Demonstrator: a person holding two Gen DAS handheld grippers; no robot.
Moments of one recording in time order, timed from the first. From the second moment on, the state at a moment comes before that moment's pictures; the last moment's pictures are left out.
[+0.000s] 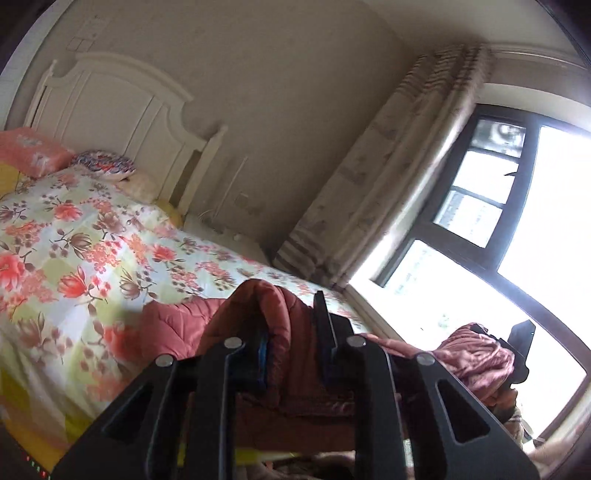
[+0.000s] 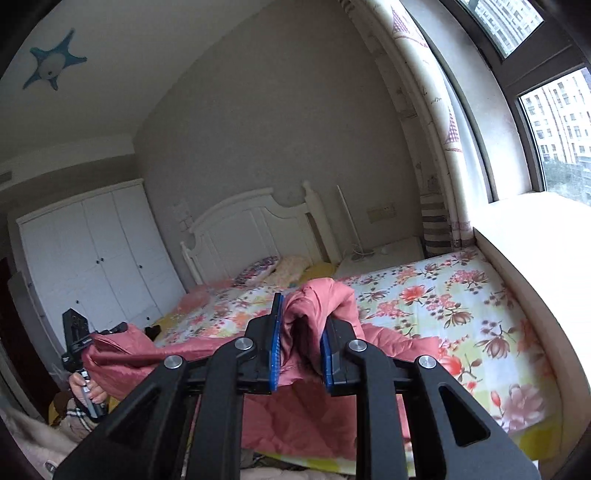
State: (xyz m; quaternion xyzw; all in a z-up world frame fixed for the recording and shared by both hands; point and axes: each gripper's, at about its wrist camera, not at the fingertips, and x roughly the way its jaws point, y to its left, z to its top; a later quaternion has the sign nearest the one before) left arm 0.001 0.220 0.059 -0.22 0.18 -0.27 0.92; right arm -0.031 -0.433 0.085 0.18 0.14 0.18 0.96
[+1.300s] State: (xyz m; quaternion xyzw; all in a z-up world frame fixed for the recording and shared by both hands) left arm 0.249 0.009 0.005 0.14 0.25 -0.01 0.96; right arm 0.224 -0.311 0.022 0.01 0.30 0.07 0.95
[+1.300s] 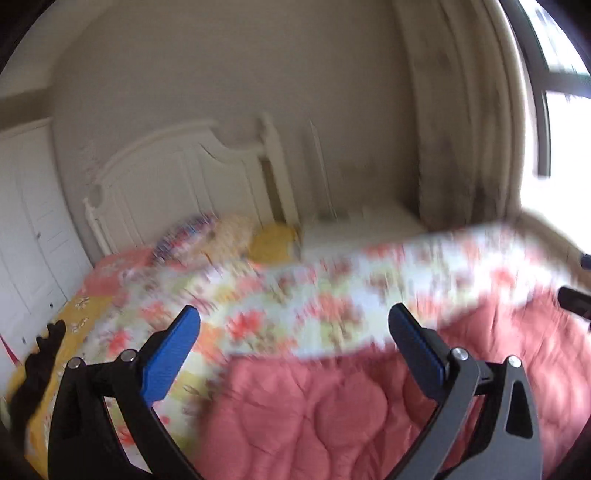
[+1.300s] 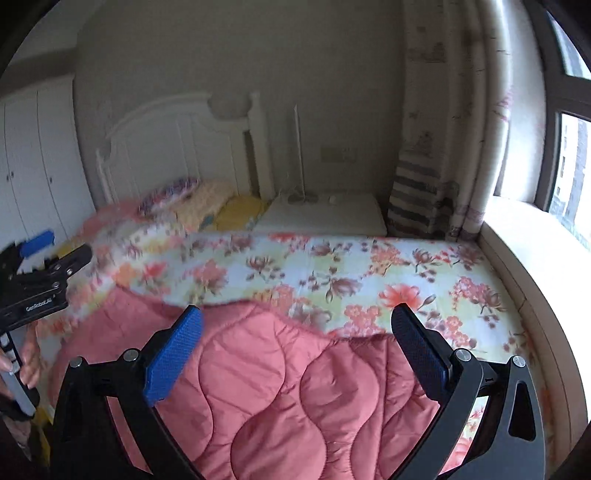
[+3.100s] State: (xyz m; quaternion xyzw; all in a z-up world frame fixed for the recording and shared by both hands) left arm 0.282 0.069 -0.050 0.01 0.36 -0.05 0.93; right arm 0.243 -0.235 -0.104 -0.05 0.43 0.15 0.89
